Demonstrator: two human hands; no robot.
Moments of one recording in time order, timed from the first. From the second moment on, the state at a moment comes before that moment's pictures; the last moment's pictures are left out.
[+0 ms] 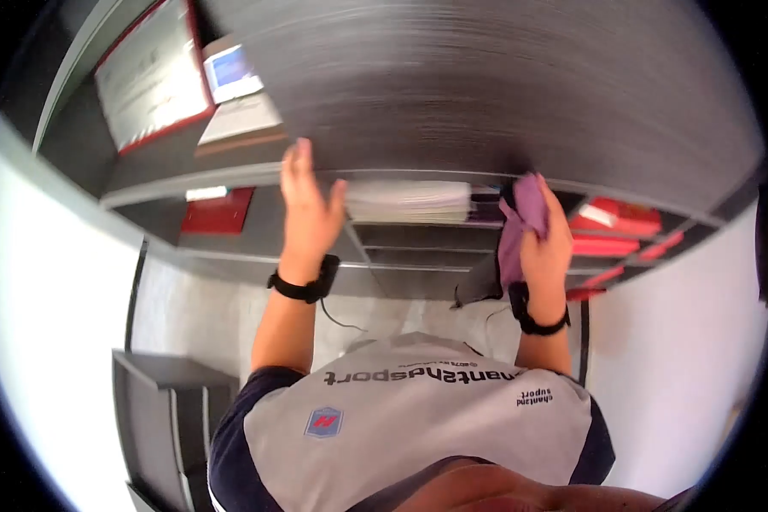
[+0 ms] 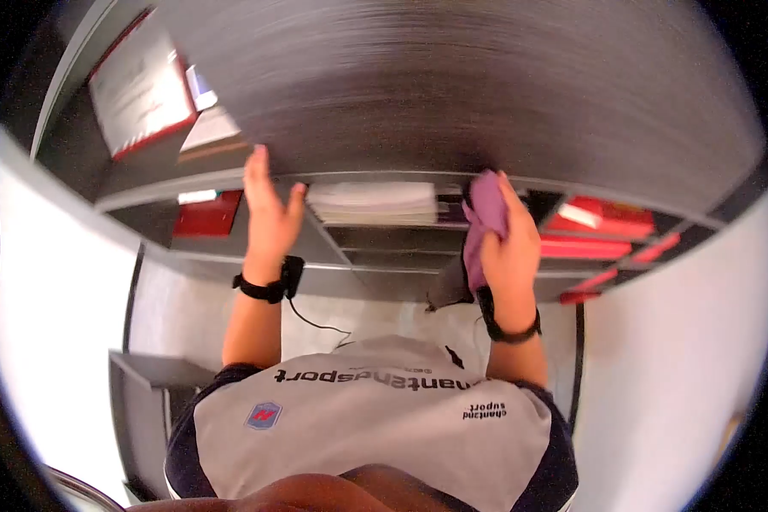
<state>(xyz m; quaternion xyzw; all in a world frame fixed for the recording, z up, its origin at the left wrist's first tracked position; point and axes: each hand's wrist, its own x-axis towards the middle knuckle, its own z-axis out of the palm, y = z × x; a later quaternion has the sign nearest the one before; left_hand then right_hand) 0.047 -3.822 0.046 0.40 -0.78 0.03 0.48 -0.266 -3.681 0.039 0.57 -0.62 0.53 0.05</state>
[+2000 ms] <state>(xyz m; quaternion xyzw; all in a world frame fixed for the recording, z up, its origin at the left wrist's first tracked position) 0.742 -3.827 0.060 0.79 -0.54 0.28 -0.04 0.628 -3.965 0.041 0.83 0.29 0.29 -0.38</state>
